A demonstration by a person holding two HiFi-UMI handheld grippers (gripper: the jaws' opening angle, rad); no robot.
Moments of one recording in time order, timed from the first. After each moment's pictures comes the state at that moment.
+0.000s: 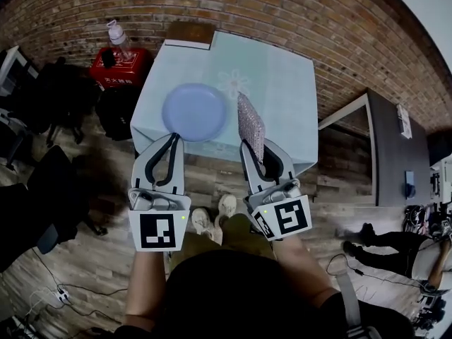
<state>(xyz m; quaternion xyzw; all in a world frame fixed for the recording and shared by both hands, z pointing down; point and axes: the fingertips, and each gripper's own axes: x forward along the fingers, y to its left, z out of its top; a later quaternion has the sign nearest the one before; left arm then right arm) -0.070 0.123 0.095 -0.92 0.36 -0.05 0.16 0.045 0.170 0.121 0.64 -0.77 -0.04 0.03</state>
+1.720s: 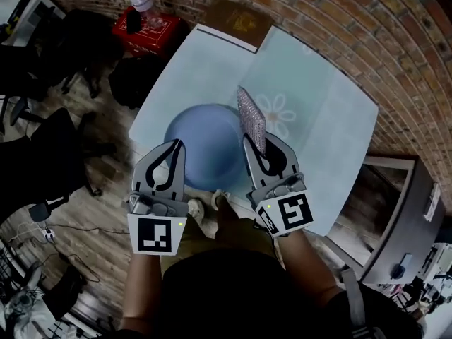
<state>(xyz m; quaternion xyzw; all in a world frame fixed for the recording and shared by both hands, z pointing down) 0.016 -0.124 0.240 -0.87 0.45 -0.19 0.07 0.136 -0.131 0.260 0.49 -0.87 0.08 0.05</state>
